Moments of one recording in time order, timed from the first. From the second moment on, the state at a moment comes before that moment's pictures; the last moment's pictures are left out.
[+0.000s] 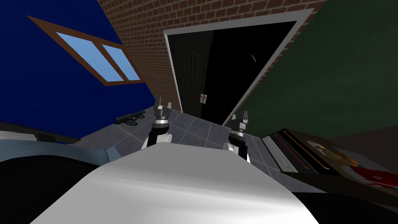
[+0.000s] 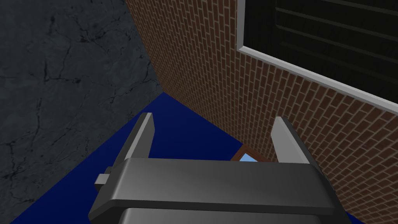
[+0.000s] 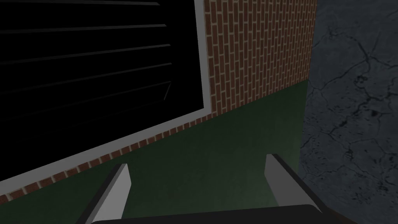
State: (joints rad) arm 0.46 -0.04 -0.05 -2.31 -0.05 -0.39 0.14
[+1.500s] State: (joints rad) arm 0.36 0.09 -0.02 -2.02 -0.01 -0.38 0.17
